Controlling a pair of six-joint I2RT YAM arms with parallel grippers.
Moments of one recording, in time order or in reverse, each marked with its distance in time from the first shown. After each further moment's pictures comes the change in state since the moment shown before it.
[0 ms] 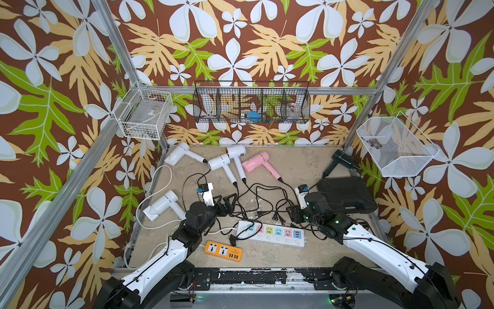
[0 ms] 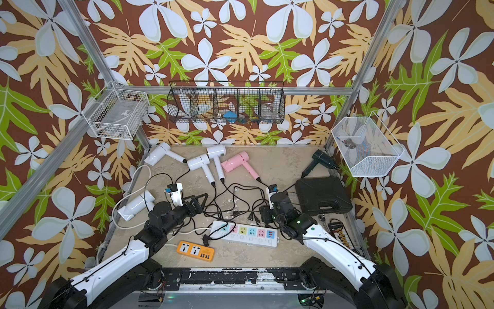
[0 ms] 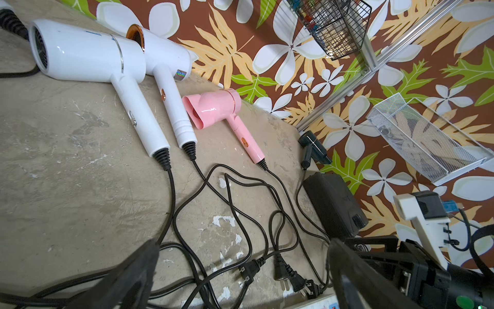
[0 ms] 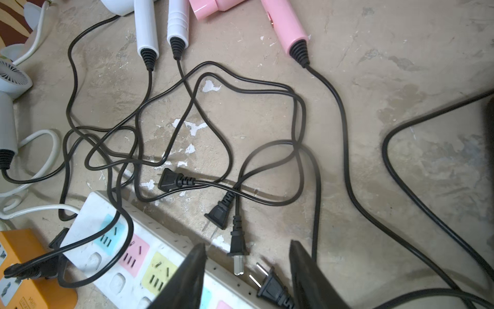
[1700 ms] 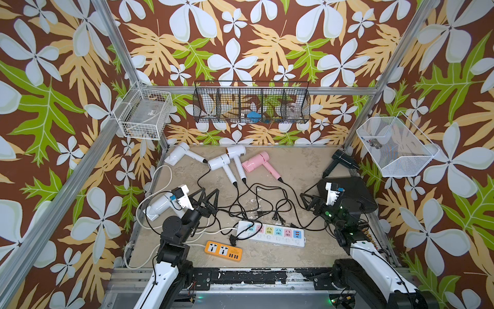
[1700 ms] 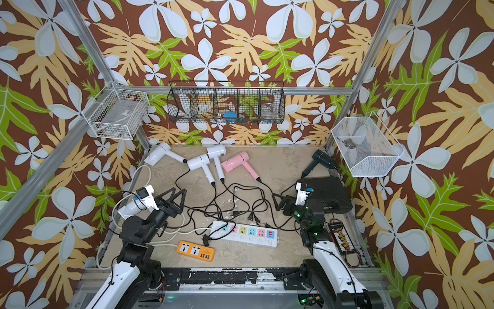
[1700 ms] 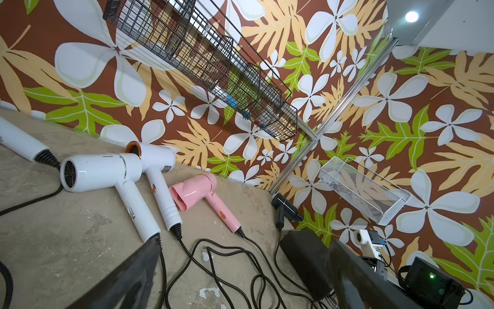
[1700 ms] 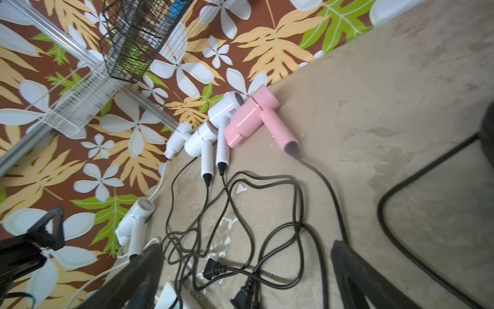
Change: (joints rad) left arm 0.269 -0.393 -0.077 0.035 0.182 0.003; right arm -0.545 -0.157 -0.366 0.747 -0.589 0.220
